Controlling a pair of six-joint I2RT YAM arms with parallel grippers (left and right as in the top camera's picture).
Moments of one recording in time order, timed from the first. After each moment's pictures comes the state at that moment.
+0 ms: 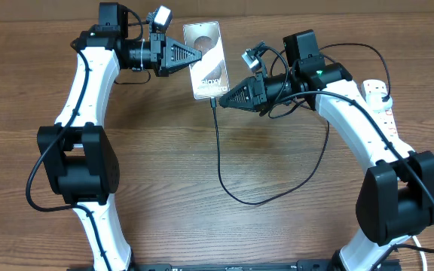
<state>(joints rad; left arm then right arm) -0.03 2.17 1.92 -0.92 1.50 -0.16 0.28 1.86 1.48 -0.63 -1.24 0.31</state>
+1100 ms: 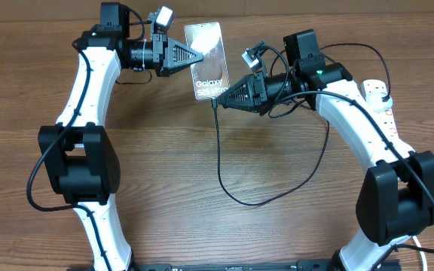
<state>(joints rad) -0.03 2.17 1.92 -0.91 1.47 -0.15 0.27 1.86 1.48 -0.62 -1.25 0.33</state>
